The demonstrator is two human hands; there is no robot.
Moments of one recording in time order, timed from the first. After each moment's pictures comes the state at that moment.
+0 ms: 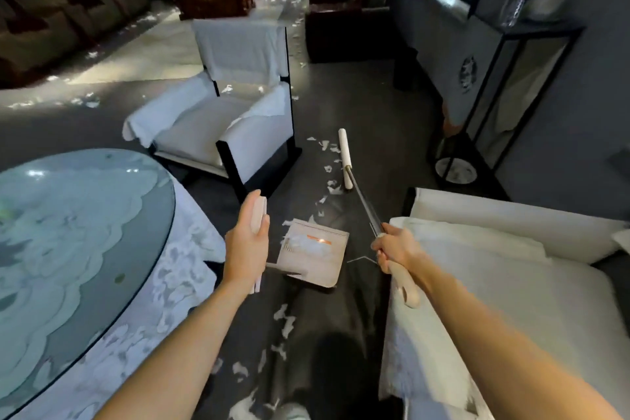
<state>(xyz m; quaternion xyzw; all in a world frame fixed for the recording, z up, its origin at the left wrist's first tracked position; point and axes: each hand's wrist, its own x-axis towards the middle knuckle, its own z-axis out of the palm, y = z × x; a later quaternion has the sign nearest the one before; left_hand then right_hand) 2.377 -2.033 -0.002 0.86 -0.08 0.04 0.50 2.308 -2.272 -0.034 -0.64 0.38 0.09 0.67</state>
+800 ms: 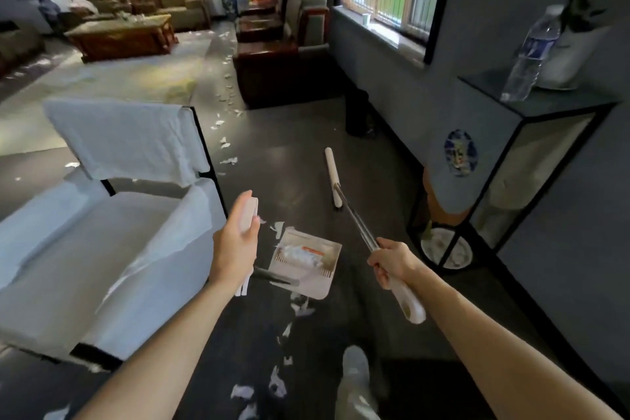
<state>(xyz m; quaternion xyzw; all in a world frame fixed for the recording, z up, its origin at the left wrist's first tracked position) 2.961 -2.386 0.008 0.85 -0.18 -0.01 0.49 2.825 -2.609 -0.031 -0.60 0.44 0.05 0.66</state>
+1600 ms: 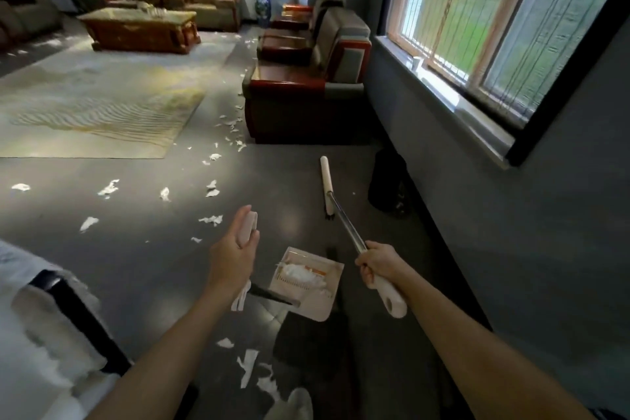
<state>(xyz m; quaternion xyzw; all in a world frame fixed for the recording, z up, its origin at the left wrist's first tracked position) 3.538 -2.757 -0.022 0.82 -0.11 -0.01 0.56 3.440 -2.991 -0.012 -0.66 0.40 0.09 0.63</state>
